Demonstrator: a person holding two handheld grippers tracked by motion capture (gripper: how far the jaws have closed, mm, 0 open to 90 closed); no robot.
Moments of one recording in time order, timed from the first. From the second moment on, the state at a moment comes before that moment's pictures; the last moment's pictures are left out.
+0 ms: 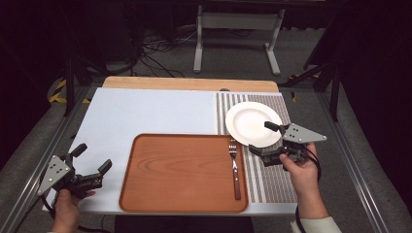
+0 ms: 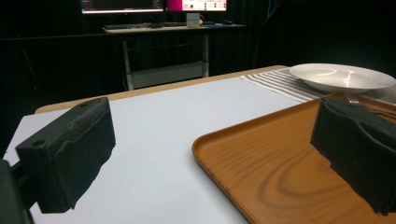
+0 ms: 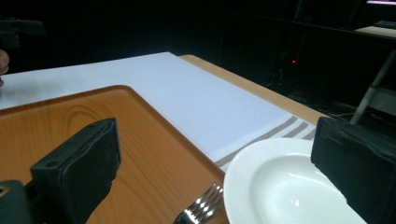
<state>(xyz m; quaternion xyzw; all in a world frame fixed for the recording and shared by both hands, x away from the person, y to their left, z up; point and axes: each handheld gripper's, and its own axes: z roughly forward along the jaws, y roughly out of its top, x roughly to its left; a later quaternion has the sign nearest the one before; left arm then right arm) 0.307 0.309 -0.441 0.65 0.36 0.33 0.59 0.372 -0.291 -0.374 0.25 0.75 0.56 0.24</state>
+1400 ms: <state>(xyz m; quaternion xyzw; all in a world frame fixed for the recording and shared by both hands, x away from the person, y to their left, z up) 0.309 0.311 -0.443 0.65 0.36 0.32 0.58 0.337 -0.349 -0.443 0.36 0.70 0.57 0.22</state>
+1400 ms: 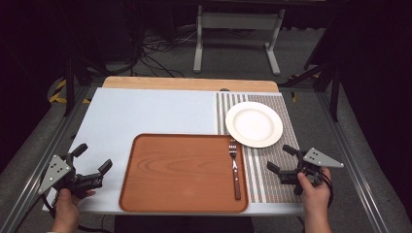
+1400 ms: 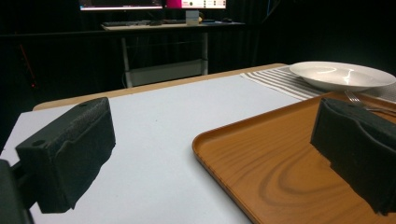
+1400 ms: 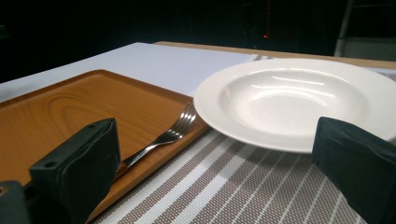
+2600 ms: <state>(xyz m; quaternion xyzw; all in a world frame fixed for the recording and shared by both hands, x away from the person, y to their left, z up) 0.310 0.311 -0.444 0.65 0.36 0.32 0.58 0.337 -0.347 -0.452 0.36 0.71 0.56 0.21</state>
